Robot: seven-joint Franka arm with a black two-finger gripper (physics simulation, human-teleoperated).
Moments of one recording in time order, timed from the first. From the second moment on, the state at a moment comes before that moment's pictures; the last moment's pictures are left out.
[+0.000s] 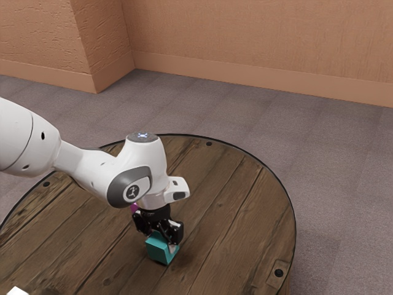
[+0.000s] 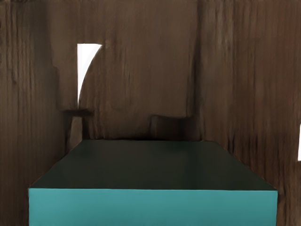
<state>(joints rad) -0.26 0.13 -0.01 -2.36 -0.07 2.41 -0.23</state>
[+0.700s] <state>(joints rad) -0.05 -0.05 0.06 -2.28 0.04 2.33 -0.20</state>
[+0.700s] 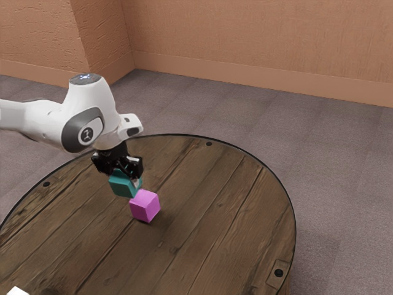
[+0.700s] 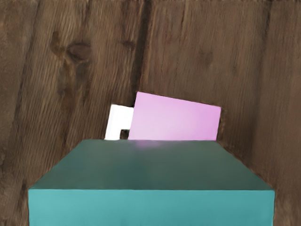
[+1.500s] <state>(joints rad) 0.02 0.08 0.00 -2.14 0.03 2.14 -0.09</state>
